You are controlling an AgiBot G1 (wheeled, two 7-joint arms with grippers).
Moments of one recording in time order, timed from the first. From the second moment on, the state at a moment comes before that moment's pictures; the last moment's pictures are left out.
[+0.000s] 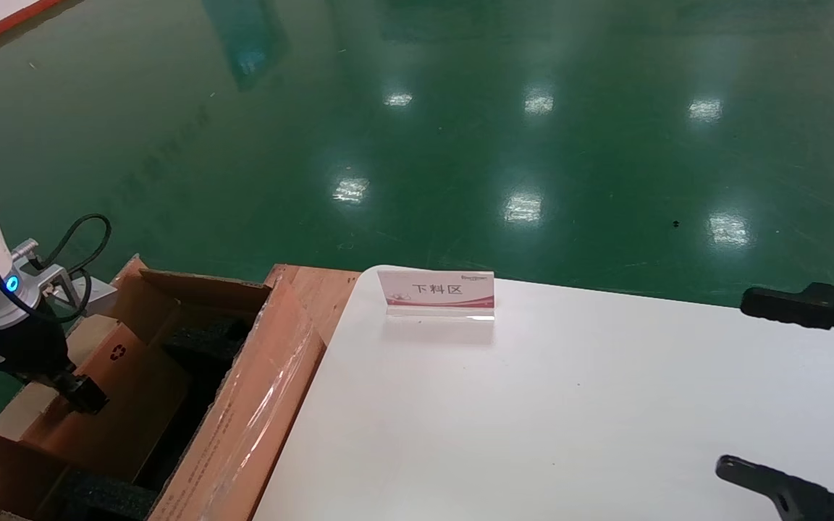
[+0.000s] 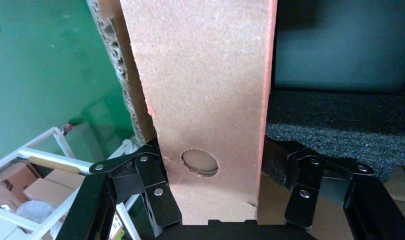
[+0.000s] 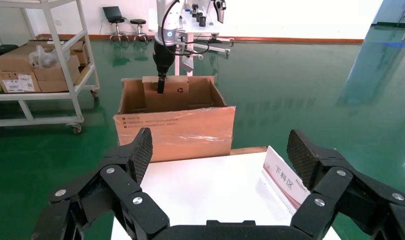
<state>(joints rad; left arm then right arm) -2.15 0.80 2.72 -0.55 0.99 1.16 -1.17 1.08 -0.60 -0.30 1.28 -0.72 -1.49 0.18</state>
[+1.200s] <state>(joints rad) -2.29 0.76 2.68 -0.66 0.97 1.16 -1.09 1.08 -0.60 -0.30 1.28 -0.72 -1.49 0.18</state>
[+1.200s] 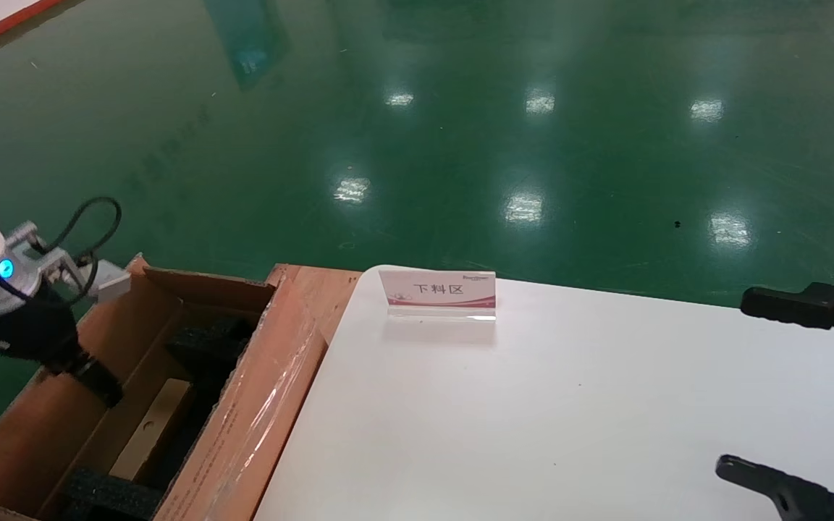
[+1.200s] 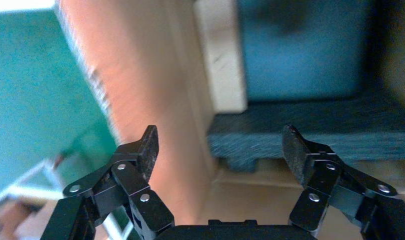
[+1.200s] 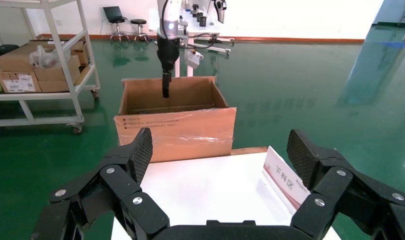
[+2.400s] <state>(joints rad) -2.45 0.52 2.16 -1.09 0.82 1.26 -0.80 1.08 -0.60 -0.30 1.28 -0.72 -1.49 0.18</state>
